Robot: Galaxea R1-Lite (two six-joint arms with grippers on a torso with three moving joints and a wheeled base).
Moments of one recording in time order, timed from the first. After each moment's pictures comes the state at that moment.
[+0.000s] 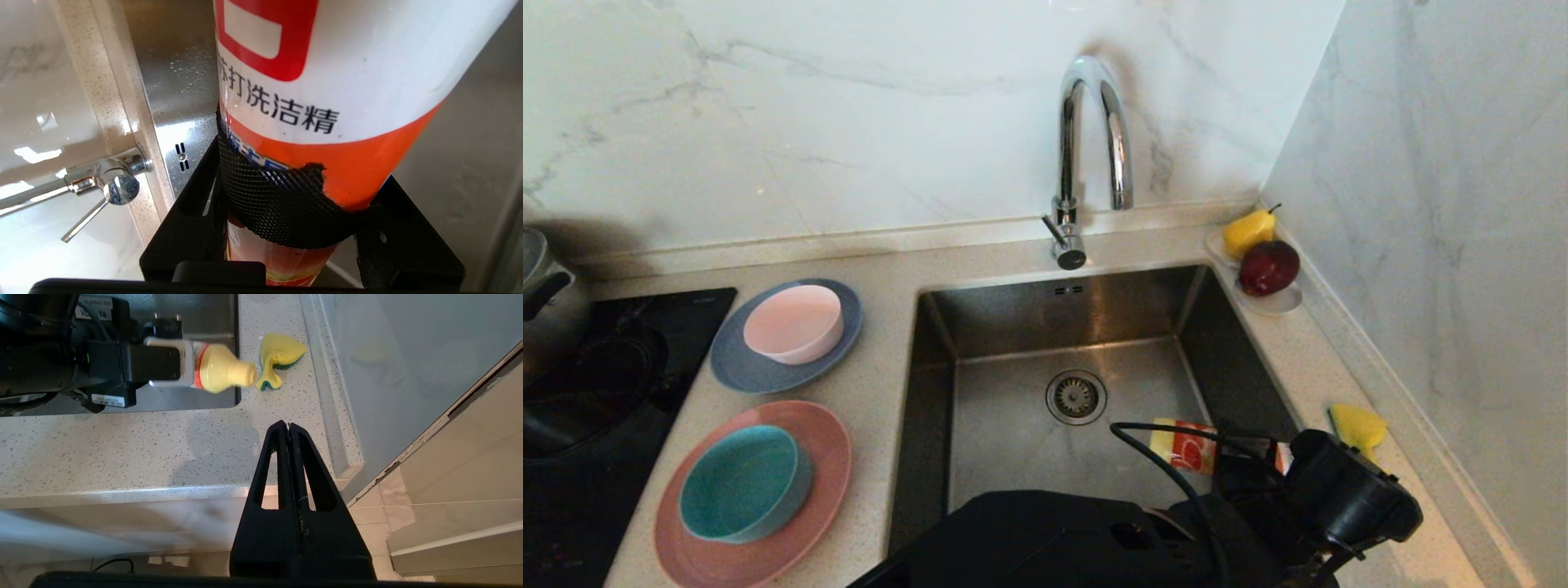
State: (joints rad) left arm -1.16 2.59 -1.94 -0.09 0.88 1.05; right arm 0.00 0.00 0.00 0.00 0.00 0.01
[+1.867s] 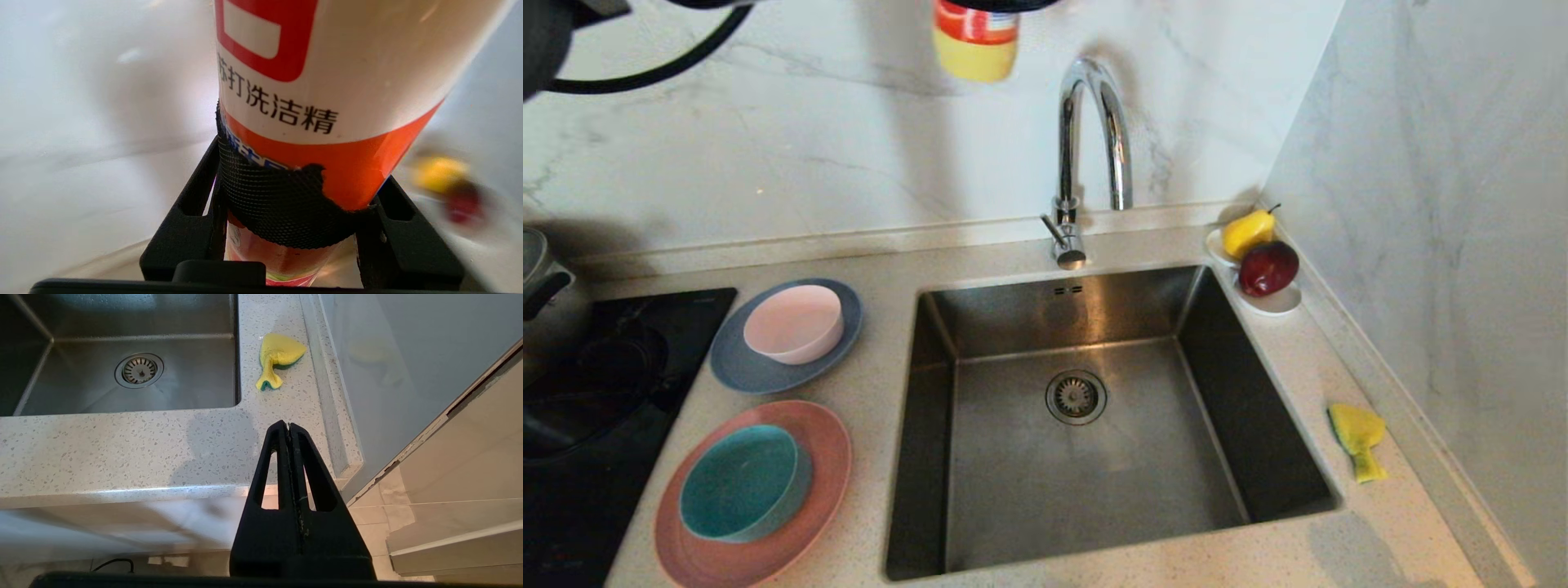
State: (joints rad) left arm -0.86 1.74 -1.94 -0.13 0.63 0.39; right arm 0.00 0.00 0.00 0.00 0.00 0.00
